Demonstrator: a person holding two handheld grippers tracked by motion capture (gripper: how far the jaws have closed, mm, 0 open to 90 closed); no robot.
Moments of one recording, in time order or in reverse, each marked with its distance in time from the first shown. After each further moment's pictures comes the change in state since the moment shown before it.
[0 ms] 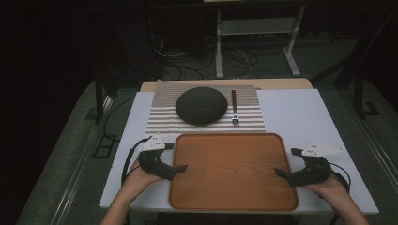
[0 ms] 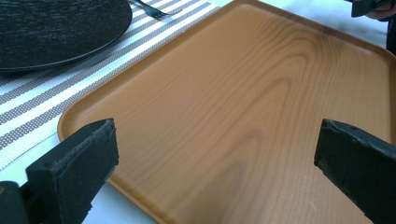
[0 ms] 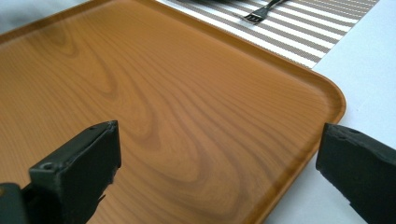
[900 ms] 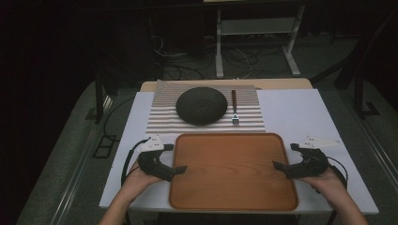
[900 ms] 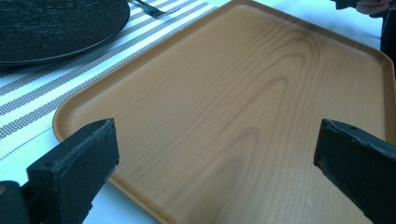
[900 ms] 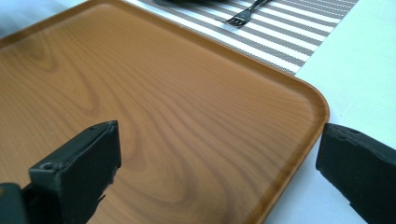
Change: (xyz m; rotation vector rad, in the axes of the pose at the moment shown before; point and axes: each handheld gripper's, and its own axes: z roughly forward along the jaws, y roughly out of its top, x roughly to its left) left arm 0.000 -0.004 0.000 -0.008 -0.019 -0.014; right arm -0.005 0.015 0.007 0.023 -0.042 0.044
